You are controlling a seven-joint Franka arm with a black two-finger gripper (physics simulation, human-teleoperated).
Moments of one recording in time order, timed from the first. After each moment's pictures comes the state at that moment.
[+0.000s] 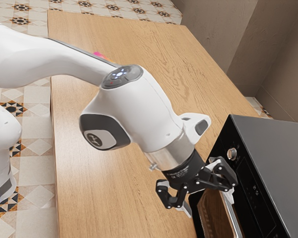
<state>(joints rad) 0.68 -0.37 -1.38 -1.83 -0.18 2.50 -1.96</state>
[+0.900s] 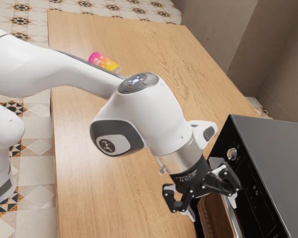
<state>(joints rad) 0.82 -0.40 -1.48 -1.82 -0.35 2.50 -1.87</state>
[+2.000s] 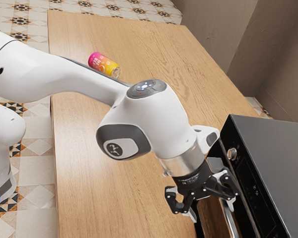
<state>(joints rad) 0.90 -0.41 -1.54 -1.84 -0.42 2.50 -1.78</state>
